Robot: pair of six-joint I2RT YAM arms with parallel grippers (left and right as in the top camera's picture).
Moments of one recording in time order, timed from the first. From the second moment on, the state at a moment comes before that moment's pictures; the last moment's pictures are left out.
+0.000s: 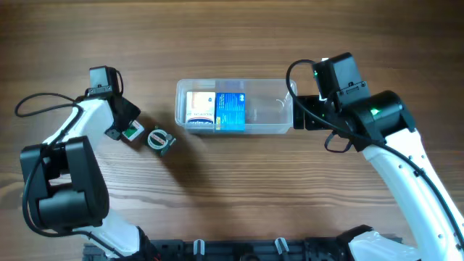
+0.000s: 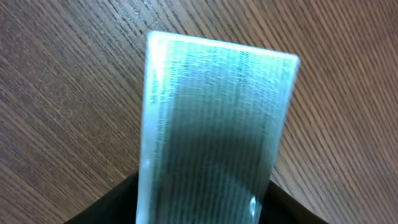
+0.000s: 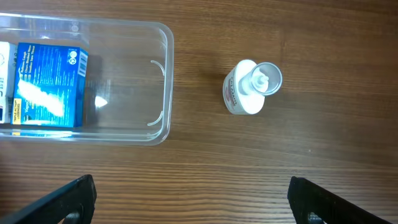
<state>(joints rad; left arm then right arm) 0.16 1.82 1.04 -0.51 -0.12 -0.78 0.38 1.35 1.35 -1.14 0.21 0.29</state>
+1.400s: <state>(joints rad) -0.06 1.12 1.04 -0.28 0.39 -0.24 0.38 1.35 1.35 -1.08 0.21 0.29</state>
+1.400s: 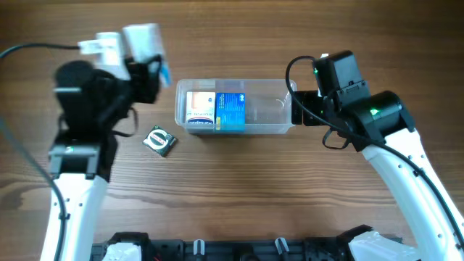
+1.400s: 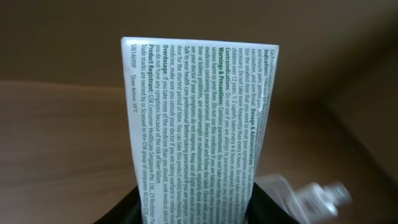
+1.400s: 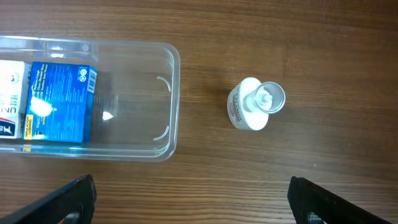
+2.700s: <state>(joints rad) -0.35 1.37 1.04 -0.39 0.08 -0.05 0.38 1.41 1.32 -1.01 -0.04 0.26</state>
